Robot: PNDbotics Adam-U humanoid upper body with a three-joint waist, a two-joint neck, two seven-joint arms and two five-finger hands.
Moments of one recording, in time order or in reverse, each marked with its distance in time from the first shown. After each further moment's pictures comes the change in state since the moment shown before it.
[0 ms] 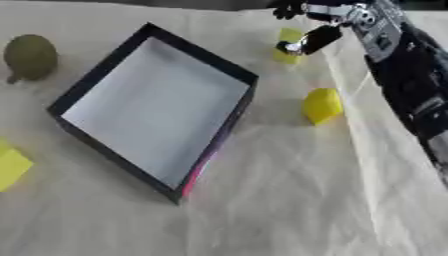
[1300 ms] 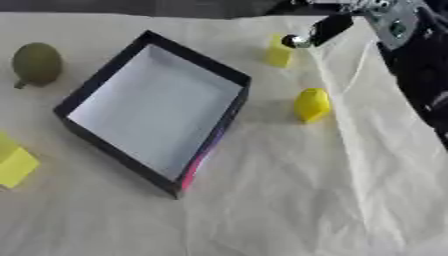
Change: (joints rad) left arm 0.006 0.001 0.000 0.000 0.009 -0.002 -0.002; right arm 0.001 -0.014 0.058 -0.048 -0.048 -0.049 0.066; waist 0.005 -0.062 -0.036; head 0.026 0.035
